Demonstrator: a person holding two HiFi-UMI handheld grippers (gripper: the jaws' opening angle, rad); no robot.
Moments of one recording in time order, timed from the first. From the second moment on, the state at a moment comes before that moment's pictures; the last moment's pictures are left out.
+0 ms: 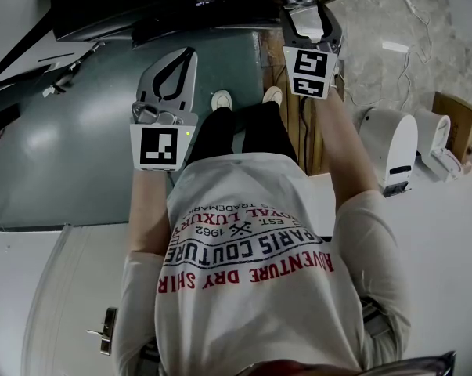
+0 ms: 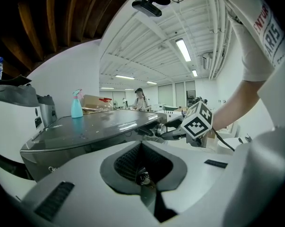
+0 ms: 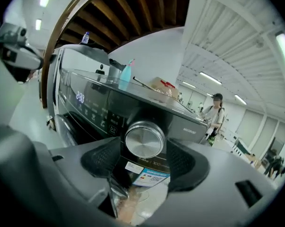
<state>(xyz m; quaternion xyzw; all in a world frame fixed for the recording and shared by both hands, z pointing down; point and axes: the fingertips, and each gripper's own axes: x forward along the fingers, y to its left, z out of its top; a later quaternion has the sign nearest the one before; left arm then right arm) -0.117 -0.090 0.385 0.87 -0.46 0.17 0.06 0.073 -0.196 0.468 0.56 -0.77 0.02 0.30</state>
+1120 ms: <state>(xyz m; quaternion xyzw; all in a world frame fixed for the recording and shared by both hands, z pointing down) -0.122 -0.089 0.386 0.87 -0.45 0.17 0.05 0.079 -0.204 0.470 0.56 -0.78 0.08 0.26</state>
